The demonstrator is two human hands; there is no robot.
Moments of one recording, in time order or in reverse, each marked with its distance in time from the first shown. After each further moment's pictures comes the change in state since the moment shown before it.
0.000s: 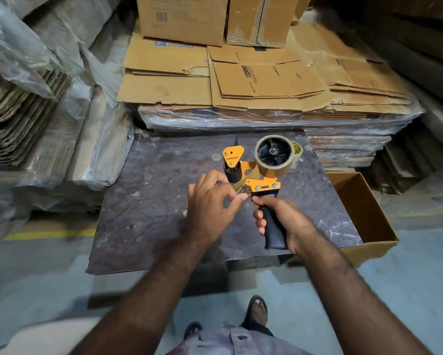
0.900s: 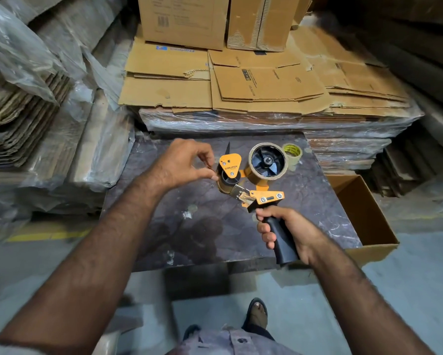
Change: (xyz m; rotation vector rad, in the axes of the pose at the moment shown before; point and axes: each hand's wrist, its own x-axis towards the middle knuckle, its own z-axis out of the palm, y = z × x) left_hand 0.097 -0.029 -0.076 -0.037 -0.477 0.075; right_hand -0.020 0.002 -0.018 -0.002 -0.212 0.109
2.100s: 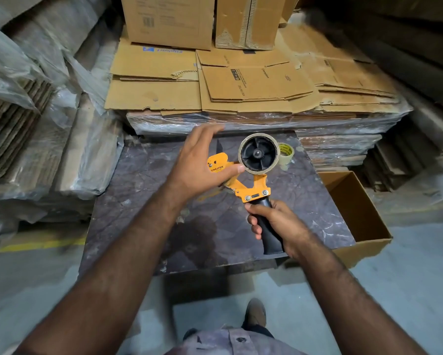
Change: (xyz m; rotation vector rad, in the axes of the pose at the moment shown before) left_hand 0.020 0.031 0.042 -0.165 0.248 0.023; right_hand 0.028 0.000 -0.011 -0.135 0.115 -0.305
